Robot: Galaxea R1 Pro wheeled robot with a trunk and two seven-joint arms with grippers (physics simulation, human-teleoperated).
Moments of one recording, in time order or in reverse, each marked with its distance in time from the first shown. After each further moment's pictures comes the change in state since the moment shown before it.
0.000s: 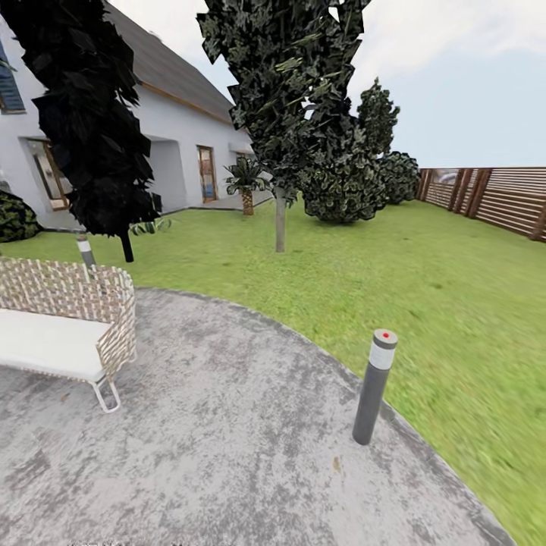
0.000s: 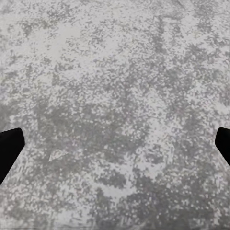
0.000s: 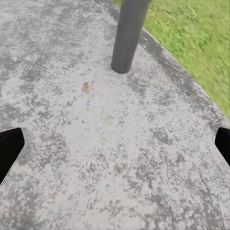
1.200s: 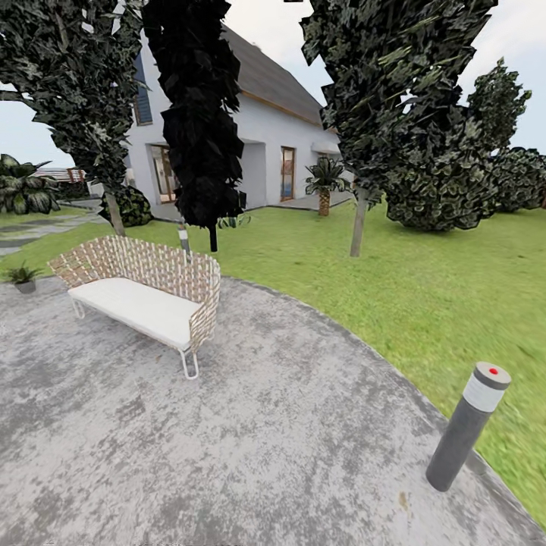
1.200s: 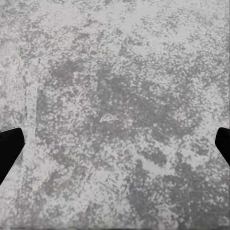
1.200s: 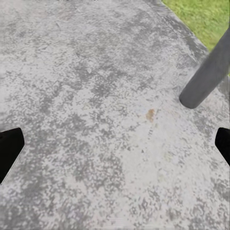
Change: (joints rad) left arm 0.000 0.001 0.000 0.000 0.000 0.000 0.000; right arm 0.000 0.000 0.000 -0.001 0.000 0.000 0.000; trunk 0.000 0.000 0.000
